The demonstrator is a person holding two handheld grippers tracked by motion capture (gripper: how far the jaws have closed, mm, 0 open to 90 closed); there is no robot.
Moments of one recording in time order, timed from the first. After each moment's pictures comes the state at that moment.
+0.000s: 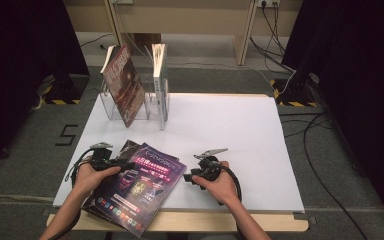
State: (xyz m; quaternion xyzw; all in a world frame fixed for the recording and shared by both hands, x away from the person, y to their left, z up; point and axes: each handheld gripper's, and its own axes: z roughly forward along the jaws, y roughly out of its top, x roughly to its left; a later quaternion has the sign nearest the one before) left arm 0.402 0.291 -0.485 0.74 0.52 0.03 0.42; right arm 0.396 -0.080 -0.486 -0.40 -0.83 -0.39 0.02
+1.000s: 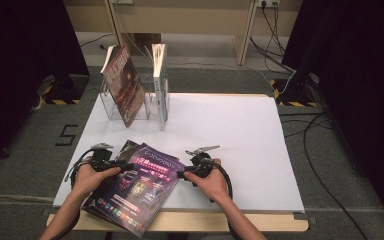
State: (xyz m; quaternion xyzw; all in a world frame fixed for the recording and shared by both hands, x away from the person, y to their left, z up) left arm 0.398 0.290 -0.482 0.75 0.53 0.04 0.40; right arm 0.405 -0.057 -0.486 -0.42 -0.82 -0.39 0.02
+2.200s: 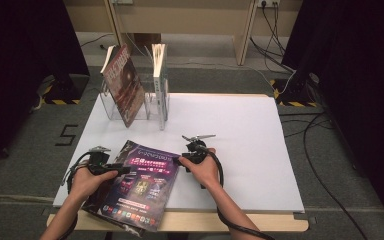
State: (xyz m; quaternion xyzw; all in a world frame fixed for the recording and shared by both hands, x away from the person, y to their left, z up) left arm 0.385 0.293 -0.479 0.75 0.54 0.05 0.37; right arm 0.447 -0.039 -0.488 -0.47 -0.79 -0.40 0.01
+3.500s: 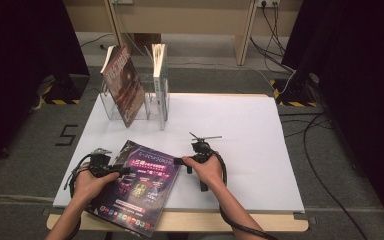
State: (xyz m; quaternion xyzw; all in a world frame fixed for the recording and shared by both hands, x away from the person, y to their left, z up) left arm 0.379 0.287 -0.482 0.74 0.56 0.08 0.37; right arm 0.443 -0.050 -0.486 -0.52 -0.75 -0.41 0.09
